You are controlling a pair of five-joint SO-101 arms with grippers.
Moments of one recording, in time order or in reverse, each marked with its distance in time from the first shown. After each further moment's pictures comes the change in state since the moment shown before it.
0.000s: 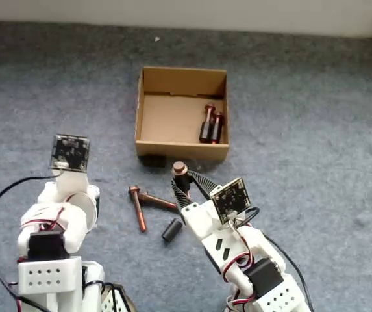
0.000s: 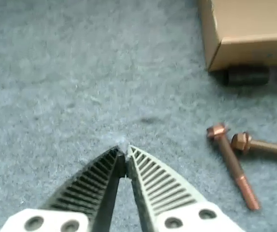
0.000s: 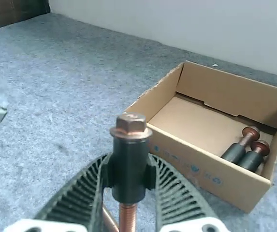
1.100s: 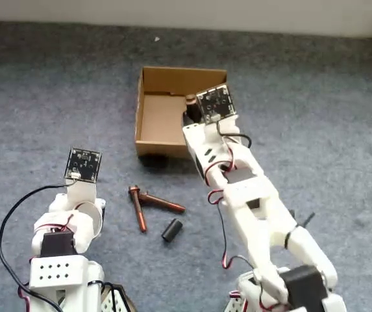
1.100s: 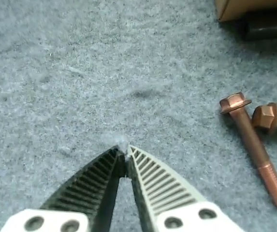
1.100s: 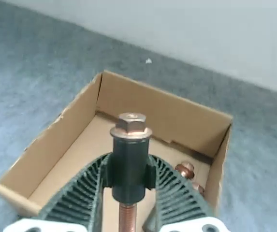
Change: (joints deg) left arm -1.0 0.1 15.0 -10.8 -2.5; right arm 13.6 88.8 -44.5 -40.4 5.8
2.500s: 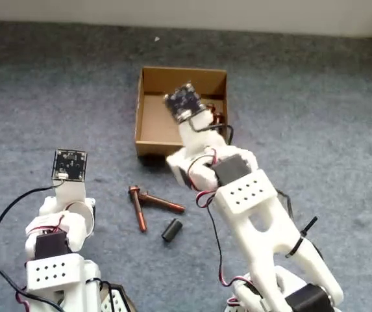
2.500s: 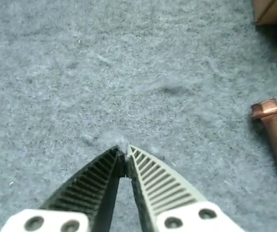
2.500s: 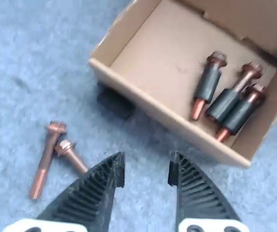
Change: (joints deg) left arm -6.5 0.0 0.0 -0.2 0.0; right arm -10.6 -11.8 -17.8 65.5 0.0
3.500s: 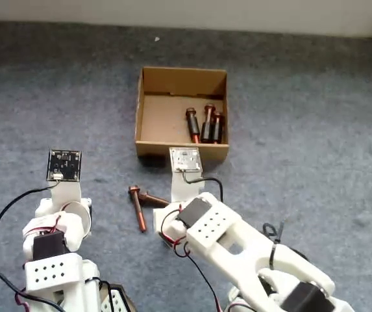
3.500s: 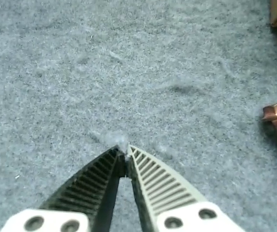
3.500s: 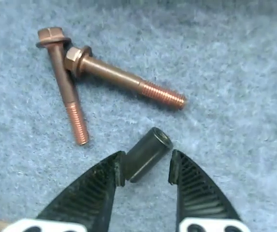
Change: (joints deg) left arm -1.8 0.0 0.0 0.0 0.0; right arm -17.1 2.7 20.0 -3.4 -47.6
